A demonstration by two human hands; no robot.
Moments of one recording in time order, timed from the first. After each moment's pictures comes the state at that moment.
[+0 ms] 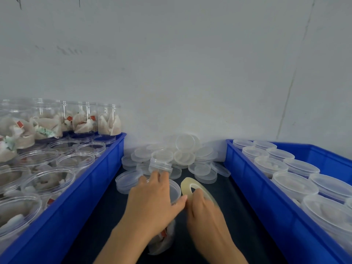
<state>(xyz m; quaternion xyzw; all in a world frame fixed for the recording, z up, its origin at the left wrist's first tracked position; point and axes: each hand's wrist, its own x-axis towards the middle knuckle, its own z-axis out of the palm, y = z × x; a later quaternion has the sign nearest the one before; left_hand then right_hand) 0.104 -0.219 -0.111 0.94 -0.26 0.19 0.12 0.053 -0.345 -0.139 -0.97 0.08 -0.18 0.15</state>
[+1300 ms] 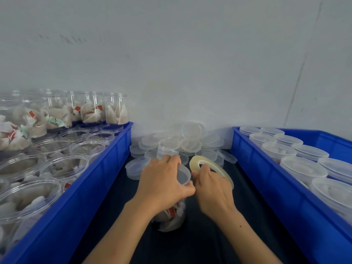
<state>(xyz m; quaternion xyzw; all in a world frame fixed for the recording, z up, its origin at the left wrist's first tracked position) 0.120 -0.214 -0.119 0.90 -0.31 0.21 0.22 0.068 -0.343 -0.127 -0.97 0.12 -0.19 0.14</state>
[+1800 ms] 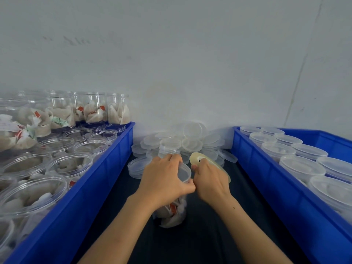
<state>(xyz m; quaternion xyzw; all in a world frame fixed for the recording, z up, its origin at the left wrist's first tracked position) 0.121 -0.213 -0.117 0.91 -0.31 0.19 0.21 0.092 -0.350 -0.128 -0.96 0.14 -0.21 0.13</state>
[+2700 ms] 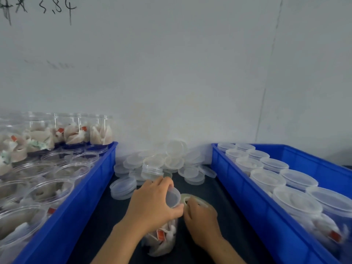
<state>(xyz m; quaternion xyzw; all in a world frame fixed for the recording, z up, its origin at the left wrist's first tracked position) 0.102 -0.211 -0.113 0.89 -0.38 0.16 0.22 0.061 -0.371 -0.178 -0.95 0.11 -0.21 0.18</state>
